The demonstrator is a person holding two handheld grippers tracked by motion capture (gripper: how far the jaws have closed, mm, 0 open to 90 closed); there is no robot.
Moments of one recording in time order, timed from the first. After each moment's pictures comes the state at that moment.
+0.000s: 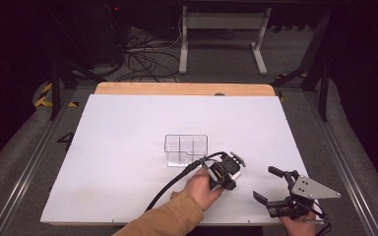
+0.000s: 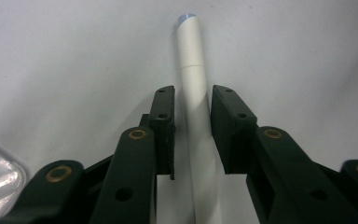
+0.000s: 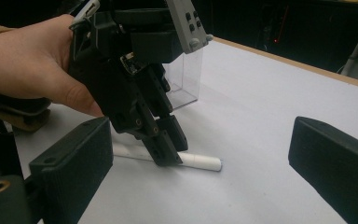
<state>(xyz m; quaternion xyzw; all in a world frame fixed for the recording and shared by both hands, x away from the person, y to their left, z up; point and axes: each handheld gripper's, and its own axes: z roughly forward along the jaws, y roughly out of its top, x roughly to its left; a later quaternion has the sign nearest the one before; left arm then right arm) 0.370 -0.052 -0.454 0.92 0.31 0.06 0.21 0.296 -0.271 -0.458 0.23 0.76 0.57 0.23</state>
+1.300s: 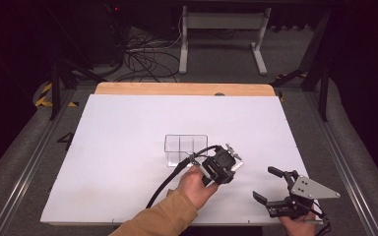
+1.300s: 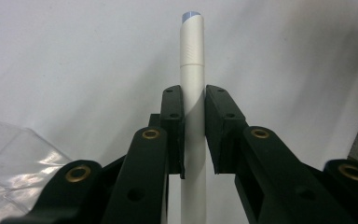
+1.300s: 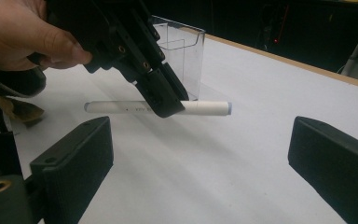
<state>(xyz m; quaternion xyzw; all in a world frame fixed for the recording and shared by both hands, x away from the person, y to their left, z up) 0.360 -0.025 -0.413 0.90 0.29 0.08 0.30 0.296 -0.270 -0.459 0.23 0.76 0.57 0.23</state>
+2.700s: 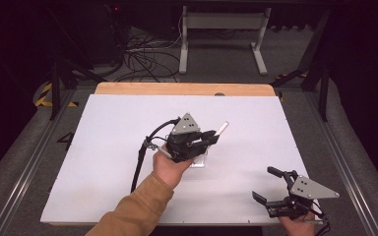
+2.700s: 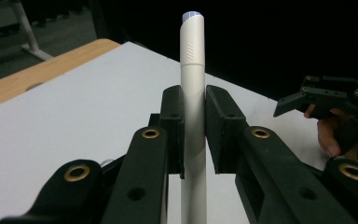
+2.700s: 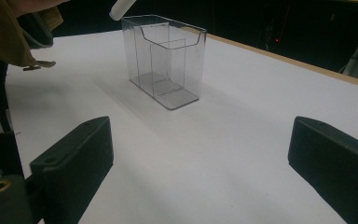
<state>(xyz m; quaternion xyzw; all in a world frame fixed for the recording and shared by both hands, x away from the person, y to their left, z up) 0.375 0.074 -0.353 0.79 0.25 0.13 0.55 0.296 -0.269 -0.459 0.23 0.76 0.56 0.22</state>
